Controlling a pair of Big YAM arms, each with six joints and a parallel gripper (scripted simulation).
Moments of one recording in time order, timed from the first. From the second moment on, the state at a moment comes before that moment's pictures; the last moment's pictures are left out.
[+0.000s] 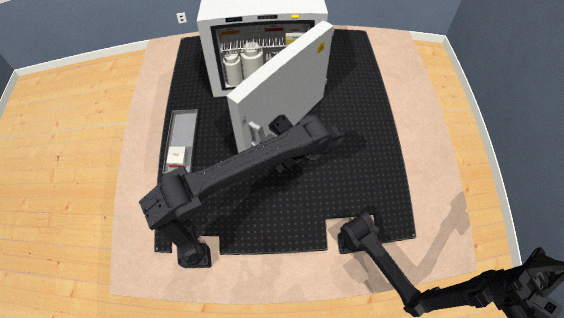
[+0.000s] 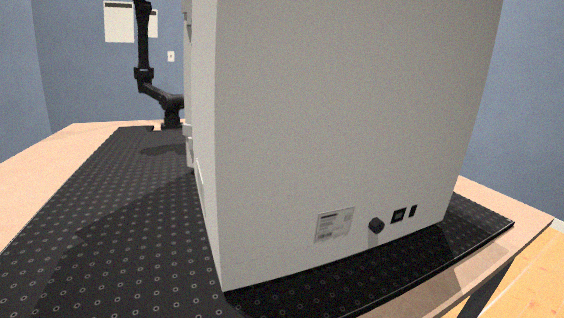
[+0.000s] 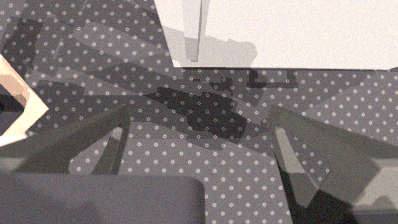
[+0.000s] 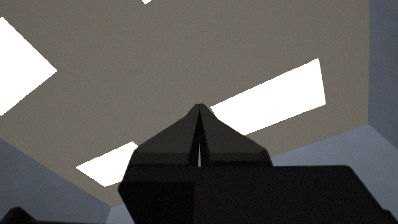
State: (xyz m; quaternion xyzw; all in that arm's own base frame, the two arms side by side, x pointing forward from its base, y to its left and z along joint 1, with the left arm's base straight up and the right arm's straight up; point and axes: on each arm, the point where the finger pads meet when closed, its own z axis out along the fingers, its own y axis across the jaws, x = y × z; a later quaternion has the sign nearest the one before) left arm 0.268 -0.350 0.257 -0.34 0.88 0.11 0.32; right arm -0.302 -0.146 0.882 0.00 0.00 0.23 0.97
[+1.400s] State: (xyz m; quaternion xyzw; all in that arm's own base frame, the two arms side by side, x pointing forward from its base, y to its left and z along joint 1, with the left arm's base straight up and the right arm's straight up) left arm 0.272 -0.293 0.301 -0.22 0.89 0.00 0.40; right arm -0.302 -0.146 0.882 0.00 0.00 0.23 0.97
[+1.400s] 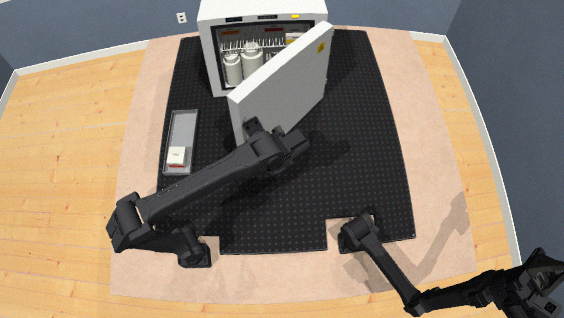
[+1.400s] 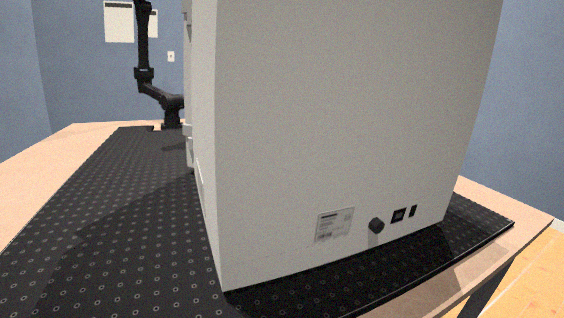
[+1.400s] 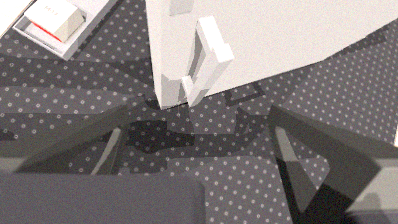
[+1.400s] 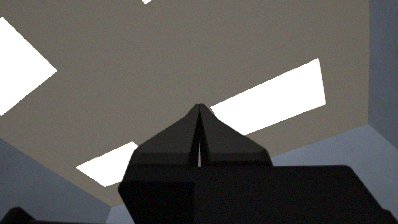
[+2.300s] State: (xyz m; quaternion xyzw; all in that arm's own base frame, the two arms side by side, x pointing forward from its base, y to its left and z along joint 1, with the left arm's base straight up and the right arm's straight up) left arm 0.283 -0.219 0.338 0.16 0.85 -0.19 0.47; right arm -0.302 -0.146 0.882 0.00 0.00 0.23 0.97
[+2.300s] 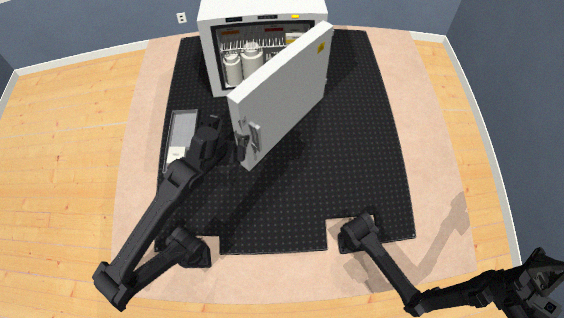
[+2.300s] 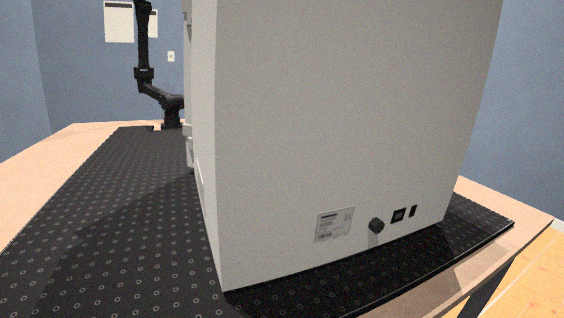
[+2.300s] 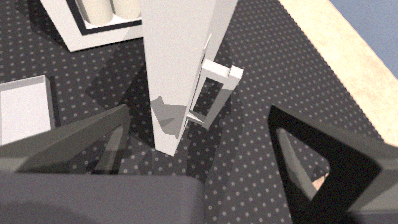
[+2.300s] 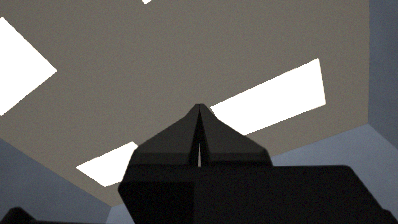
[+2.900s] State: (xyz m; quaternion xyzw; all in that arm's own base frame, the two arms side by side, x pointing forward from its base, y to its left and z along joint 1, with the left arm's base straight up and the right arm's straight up) left arm 0.299 -0.178 0.352 0.32 0.78 -0.22 0.49; right arm -0.302 -0.146 0.882 0.00 0.00 0.23 0.97
